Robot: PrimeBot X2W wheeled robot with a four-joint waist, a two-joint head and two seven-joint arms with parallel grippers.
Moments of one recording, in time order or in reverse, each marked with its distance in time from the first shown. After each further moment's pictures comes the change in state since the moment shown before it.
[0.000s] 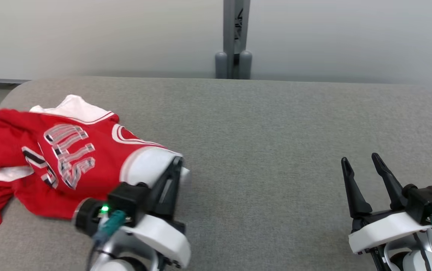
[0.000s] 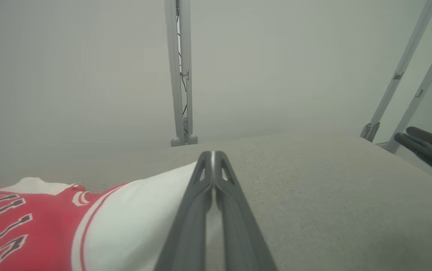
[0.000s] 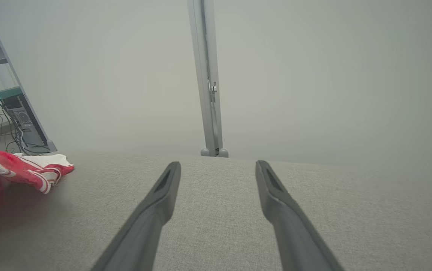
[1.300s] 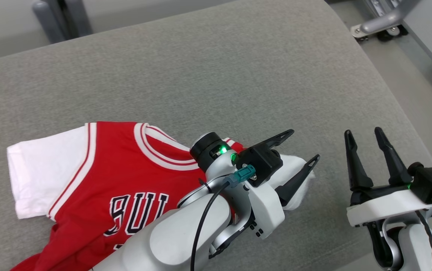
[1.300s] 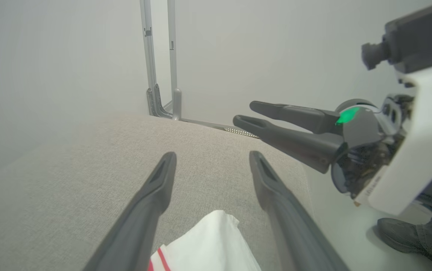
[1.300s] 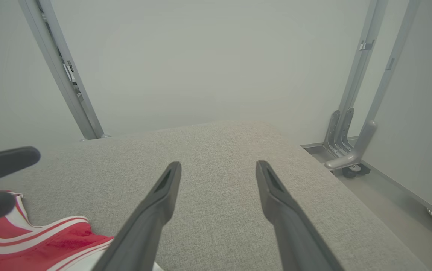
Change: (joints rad) left arm -0.631 -0.116 -0.646 0.552 -0.246 -0.116 -0.182; right arm -0.132 0.008 0.008 0.110 0.066 0.000 -0.105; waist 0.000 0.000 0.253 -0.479
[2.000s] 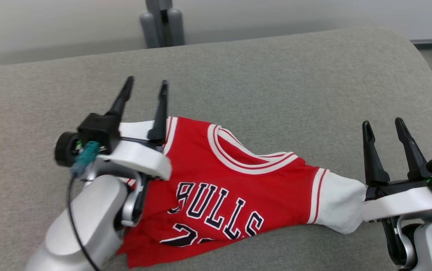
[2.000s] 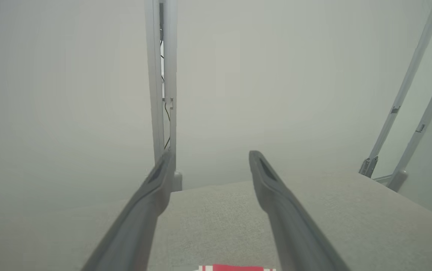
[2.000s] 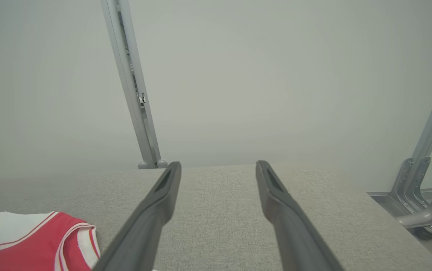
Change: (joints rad) left arm 0.125 0.214 0.360 -0.078 -0.103 0.283 -0.221; right arm 0.002 0.001 -0.073 -0.080 -0.068 0.000 0.021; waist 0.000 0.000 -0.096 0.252
